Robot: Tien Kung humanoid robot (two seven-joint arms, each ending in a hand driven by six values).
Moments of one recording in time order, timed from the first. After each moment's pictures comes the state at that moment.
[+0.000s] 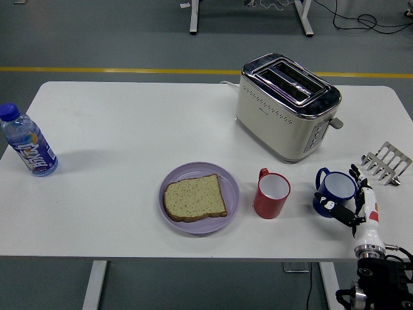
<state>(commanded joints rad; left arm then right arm) -0.21 0.02 -0.32 -0.29 0.20 0.30 0.08 0.17 -0.19 0.87 1.03 -0.73 -0.65 0.56</state>
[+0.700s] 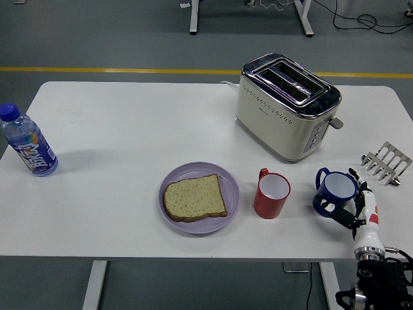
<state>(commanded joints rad) -0.20 0.02 -0.33 -0.29 0.22 0.30 0.09 0.18 -0.19 0.86 1.01 -0.70 -0.65 0.57</state>
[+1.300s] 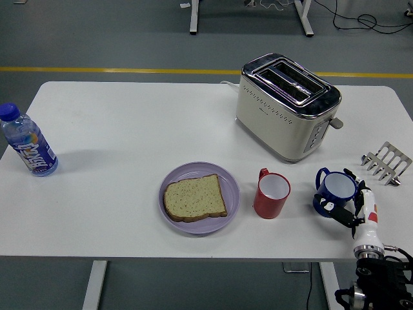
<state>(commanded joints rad) -0.20 0.02 -0.32 -0.29 0.21 0.30 0.08 0.19 -0.18 0.86 1.00 -0.71 -0.65 0.56</state>
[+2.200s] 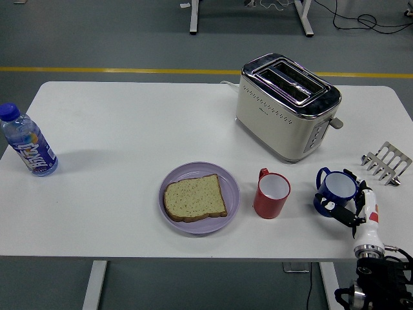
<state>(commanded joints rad) -0.20 0.02 -0.32 -0.29 0.20 0.30 0.08 0.19 -0.18 0.85 0.99 -0.69 -0.65 0.57</state>
